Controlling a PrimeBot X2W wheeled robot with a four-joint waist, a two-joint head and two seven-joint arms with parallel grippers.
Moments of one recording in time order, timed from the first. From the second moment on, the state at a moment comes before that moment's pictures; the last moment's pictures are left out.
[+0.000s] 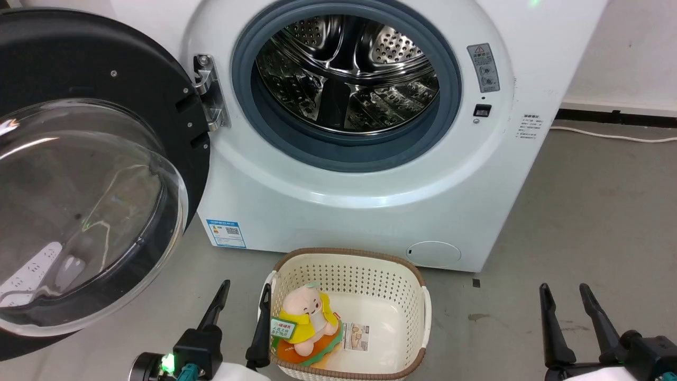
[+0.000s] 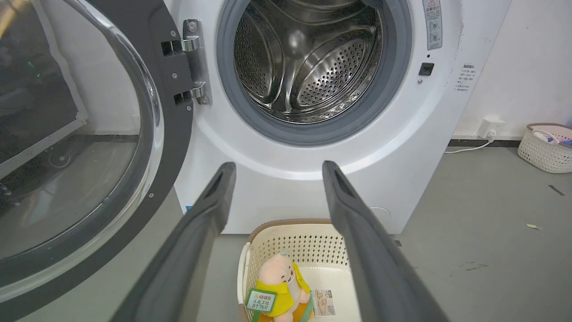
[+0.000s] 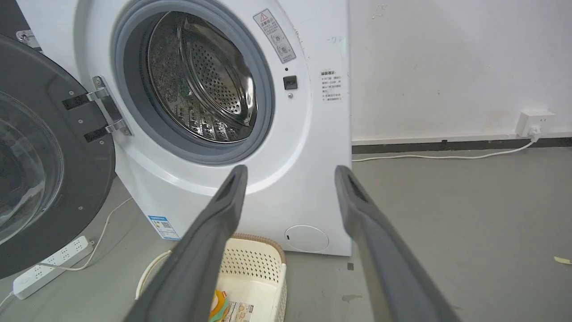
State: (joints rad) left arm 0.01 0.06 -0.15 0.16 -0.10 0.02 -0.26; right arm 0.08 -0.06 -0.06 0.09 0.21 0.13 -0.26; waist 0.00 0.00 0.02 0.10
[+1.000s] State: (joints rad) left arm 0.00 0.06 -0.14 0.15 -0.10 0.01 -0.23; right arm 0.08 -0.06 -0.06 0.09 0.20 0.13 -0.23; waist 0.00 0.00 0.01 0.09
